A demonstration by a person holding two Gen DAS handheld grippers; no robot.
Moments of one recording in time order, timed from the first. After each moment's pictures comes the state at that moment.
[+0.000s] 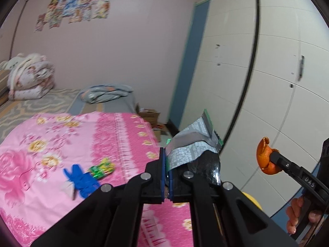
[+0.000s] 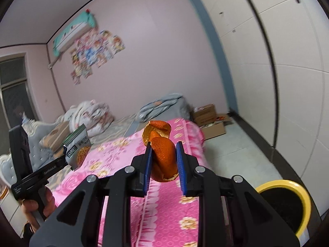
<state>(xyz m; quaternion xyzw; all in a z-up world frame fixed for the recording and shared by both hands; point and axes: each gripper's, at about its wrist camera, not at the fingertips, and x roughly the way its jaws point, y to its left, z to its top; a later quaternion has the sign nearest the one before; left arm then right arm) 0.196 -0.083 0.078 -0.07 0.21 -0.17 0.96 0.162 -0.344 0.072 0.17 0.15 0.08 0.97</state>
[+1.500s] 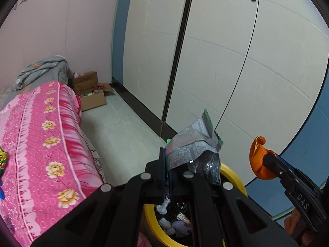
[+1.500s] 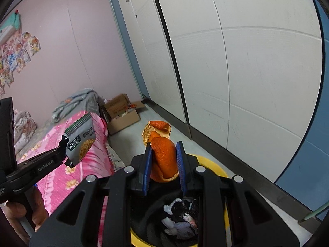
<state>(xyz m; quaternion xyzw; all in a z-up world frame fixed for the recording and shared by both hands) 0.262 -0.366 -0.068 0.04 0.34 -0.33 0.88 0.141 -0.534 -0.084 0.19 0.23 -0.20 0.93</state>
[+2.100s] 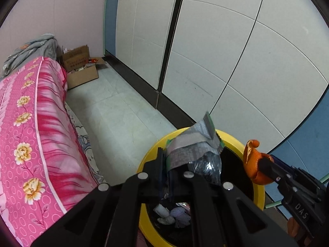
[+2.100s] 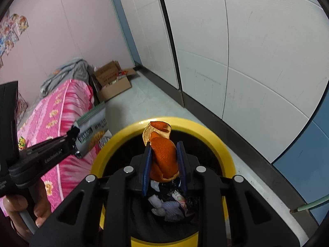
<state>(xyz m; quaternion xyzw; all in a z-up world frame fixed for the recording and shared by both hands) 0.289 -0.405 -0.147 0.06 0.42 -0.33 0.84 0.184 -0.551 -0.163 0.20 0.34 -0.19 0.90</state>
